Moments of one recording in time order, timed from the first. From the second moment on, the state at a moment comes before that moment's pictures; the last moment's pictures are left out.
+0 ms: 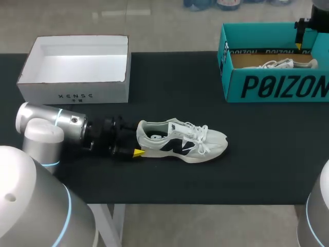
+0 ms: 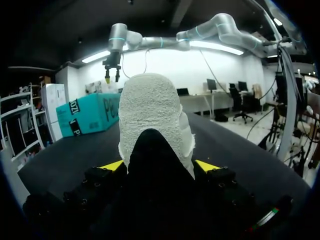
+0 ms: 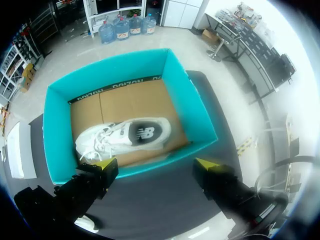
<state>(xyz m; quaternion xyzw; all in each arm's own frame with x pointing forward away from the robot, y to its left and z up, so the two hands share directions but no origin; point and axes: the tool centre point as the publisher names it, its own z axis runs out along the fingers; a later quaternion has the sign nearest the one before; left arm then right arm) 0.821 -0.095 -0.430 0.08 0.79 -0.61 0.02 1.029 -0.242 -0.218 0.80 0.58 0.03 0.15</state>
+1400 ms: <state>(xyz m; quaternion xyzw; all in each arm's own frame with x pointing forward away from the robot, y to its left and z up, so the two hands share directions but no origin) 0.821 -0.095 -0.430 0.08 0.79 -0.61 0.02 0.852 -0.048 -0.213 0.77 0.62 0.00 0.12</state>
